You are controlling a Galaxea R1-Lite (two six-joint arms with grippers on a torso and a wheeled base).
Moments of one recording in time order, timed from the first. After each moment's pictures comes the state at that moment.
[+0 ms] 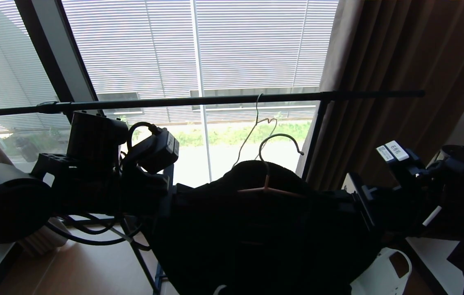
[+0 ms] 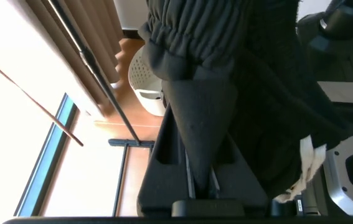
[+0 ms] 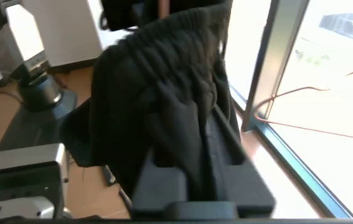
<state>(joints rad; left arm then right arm) -0.42 1.67 -0.92 -0.20 -0.87 0.57 0.35 1.72 -0.49 -1.16 0.98 0.02</state>
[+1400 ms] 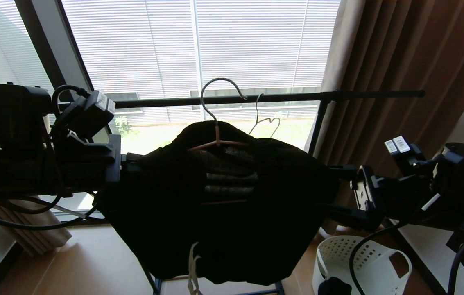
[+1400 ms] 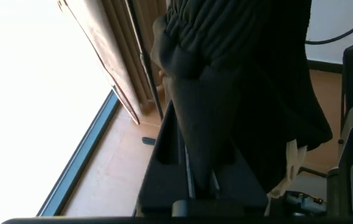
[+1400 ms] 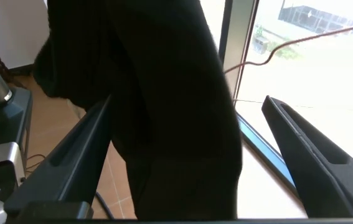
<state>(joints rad) -0.22 1.53 -0.92 -0.21 -0.88 0.49 0.22 1.77 -0.51 -1.16 0.98 -0.02</state>
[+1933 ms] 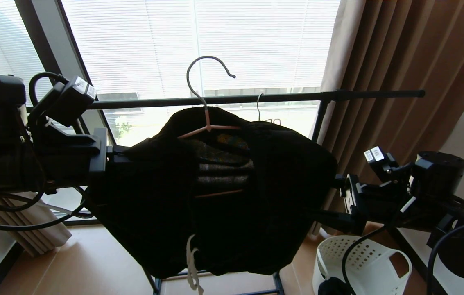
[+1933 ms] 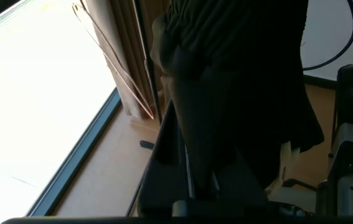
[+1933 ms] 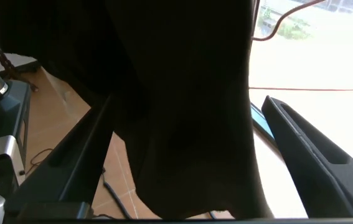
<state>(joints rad) -0.20 1.48 -0.92 -0.21 -0.88 0.40 0.22 1.87 -0.53 -1.16 0.98 -0.03</state>
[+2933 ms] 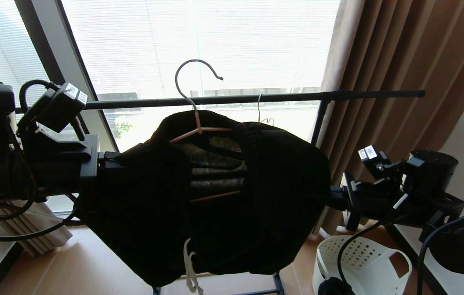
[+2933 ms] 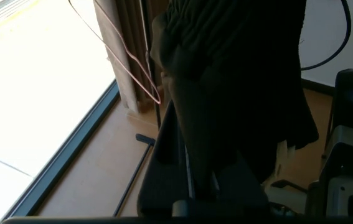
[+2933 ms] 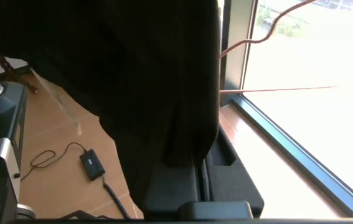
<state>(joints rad) -0.17 1.45 -0.87 -0.21 -0.87 0.36 0.20 1.91 -0.56 -1.16 0.98 -0.02</state>
